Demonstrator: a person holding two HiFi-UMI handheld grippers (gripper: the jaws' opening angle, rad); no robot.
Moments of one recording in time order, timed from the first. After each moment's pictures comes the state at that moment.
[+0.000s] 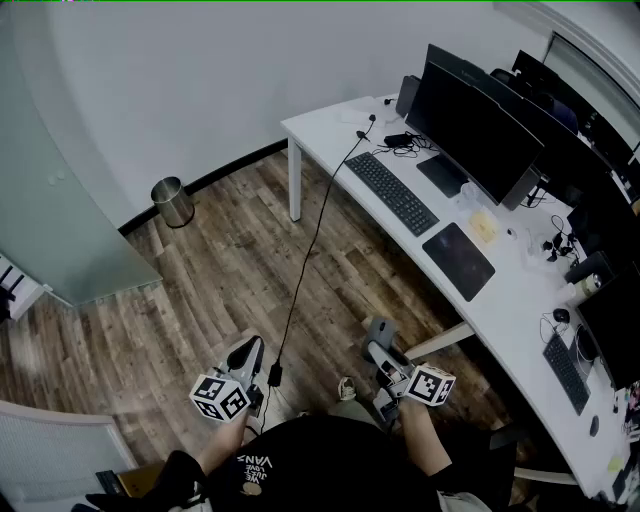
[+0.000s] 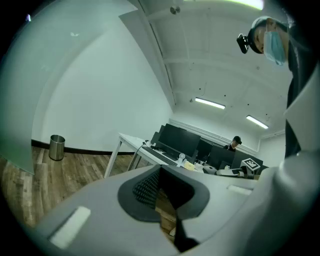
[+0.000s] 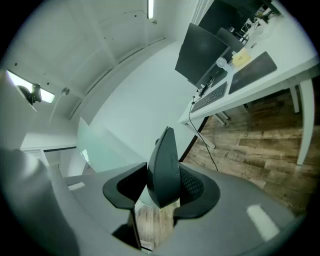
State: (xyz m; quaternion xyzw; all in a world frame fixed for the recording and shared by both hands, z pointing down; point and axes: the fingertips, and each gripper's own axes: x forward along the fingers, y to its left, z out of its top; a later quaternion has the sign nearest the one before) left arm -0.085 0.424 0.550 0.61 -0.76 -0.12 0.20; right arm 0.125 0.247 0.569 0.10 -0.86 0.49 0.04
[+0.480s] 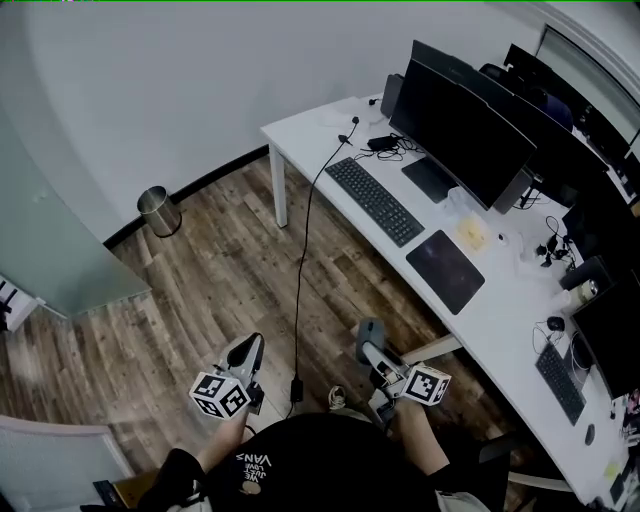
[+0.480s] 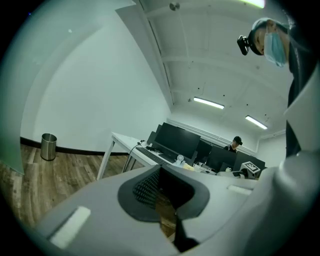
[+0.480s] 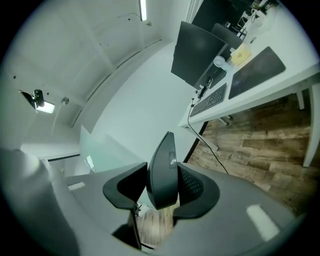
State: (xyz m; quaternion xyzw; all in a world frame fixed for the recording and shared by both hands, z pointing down) left arm -0.080 0.336 0.546 0.62 -0.75 -0.12 0.20; right arm 0.118 0.180 0.554 0.06 -0.87 0.49 0.02
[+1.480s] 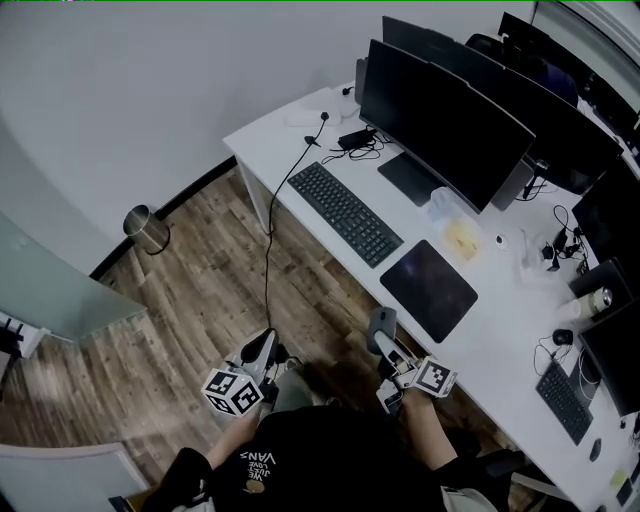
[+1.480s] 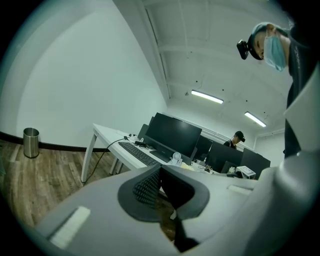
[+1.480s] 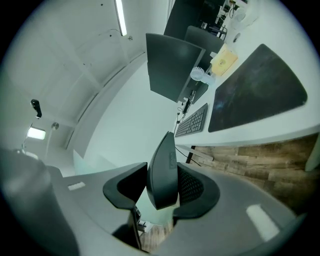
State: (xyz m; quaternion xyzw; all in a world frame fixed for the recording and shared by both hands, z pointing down) left arm -0.051 0.142 0.558 0.64 -0.73 -0.11 0.21; right arm 0.142 -0.007 0.576 0.09 -0.85 0.52 -0.03
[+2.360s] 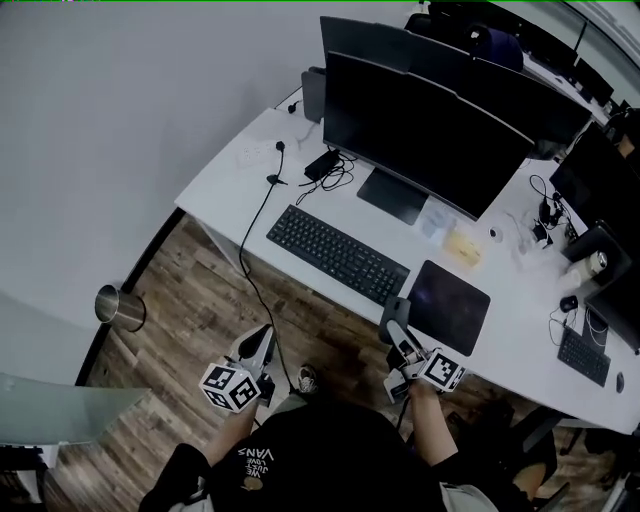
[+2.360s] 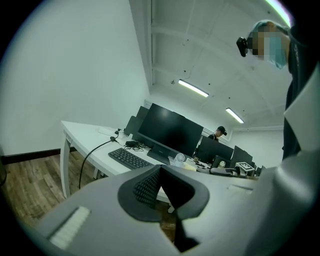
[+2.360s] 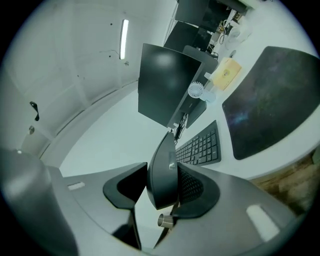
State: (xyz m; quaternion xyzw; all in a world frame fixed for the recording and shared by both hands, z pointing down) left arm -0.224 -0.008 0.552 0.75 -0.61 -0.06 0.23; right arm 0.035 -0.111 0.563 0.27 -0.81 0.50 -0.13
